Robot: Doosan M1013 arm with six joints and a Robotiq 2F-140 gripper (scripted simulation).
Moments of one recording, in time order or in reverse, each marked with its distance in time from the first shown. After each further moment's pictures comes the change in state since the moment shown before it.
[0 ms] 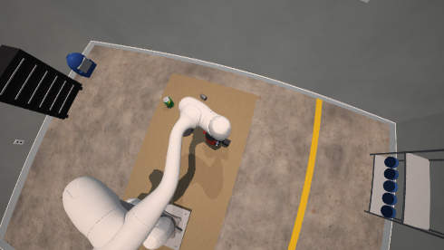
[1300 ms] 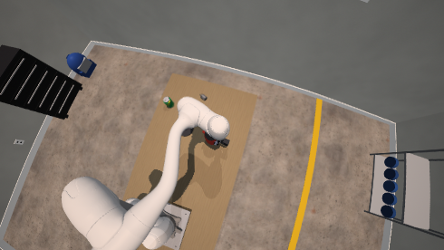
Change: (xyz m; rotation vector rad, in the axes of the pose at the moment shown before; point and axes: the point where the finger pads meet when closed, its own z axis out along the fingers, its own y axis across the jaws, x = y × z) arm -0.007 0.000 0.000 0.000 0.000 0.000
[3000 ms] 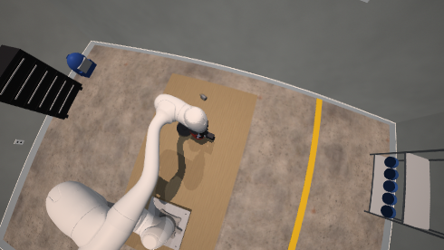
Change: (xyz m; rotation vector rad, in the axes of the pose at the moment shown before) arm -0.117 0.008 0.000 0.000 0.000 0.000
